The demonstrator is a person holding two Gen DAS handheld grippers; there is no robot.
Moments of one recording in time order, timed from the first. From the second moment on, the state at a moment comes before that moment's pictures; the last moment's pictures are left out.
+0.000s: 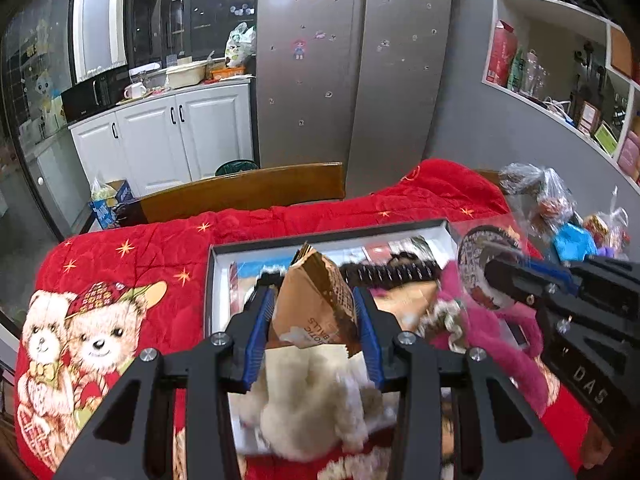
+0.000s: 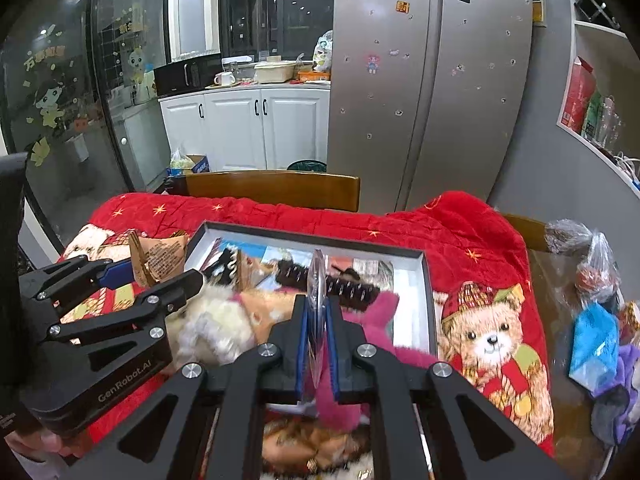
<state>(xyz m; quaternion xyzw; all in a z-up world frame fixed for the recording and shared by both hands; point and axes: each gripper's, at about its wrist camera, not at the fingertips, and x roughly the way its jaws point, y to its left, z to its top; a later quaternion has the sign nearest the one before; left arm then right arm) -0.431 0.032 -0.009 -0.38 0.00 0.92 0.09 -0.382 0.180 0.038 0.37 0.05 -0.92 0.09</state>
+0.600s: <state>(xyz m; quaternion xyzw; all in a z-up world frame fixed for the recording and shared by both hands) -0.475 0.041 -0.036 -0.40 0.01 0.91 0.09 -0.441 0.179 -0.001 0.40 0.04 -0.91 0.09</state>
